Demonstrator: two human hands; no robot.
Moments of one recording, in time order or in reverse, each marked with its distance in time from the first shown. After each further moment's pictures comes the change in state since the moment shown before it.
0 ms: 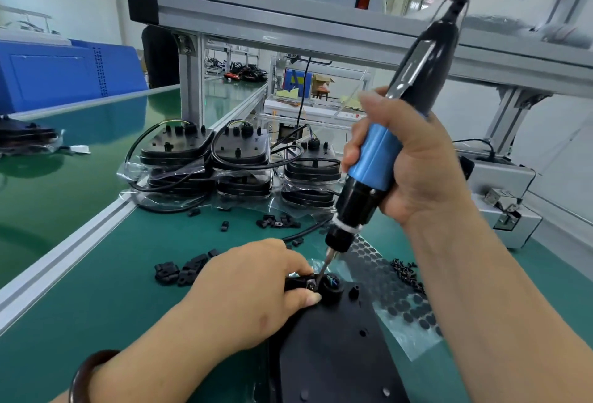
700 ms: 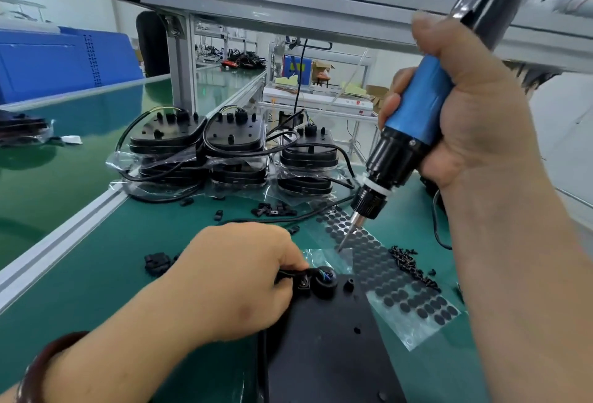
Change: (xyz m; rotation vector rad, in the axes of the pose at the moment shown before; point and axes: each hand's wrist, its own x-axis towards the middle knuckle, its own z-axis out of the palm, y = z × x) left_hand -0.001 0.003 -0.013 0.136 0.046 0.158; right_hand 0.006 -0.029 -0.011 0.055 0.150 -0.072
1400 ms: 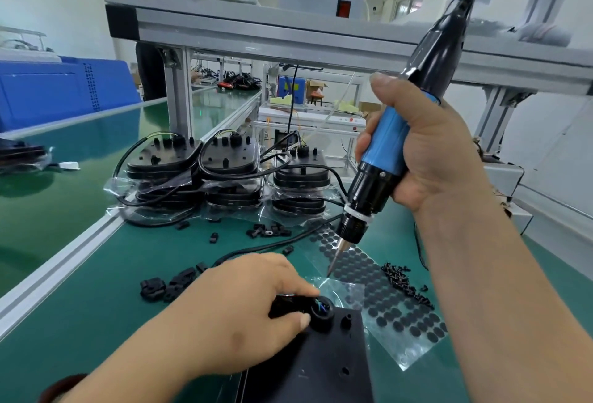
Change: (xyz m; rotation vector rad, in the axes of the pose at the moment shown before) left_hand 0.001 0.001 0.006 -0.249 -0.107 0.029; right_hand 0.004 0.009 -0.005 -0.033 0.027 0.053
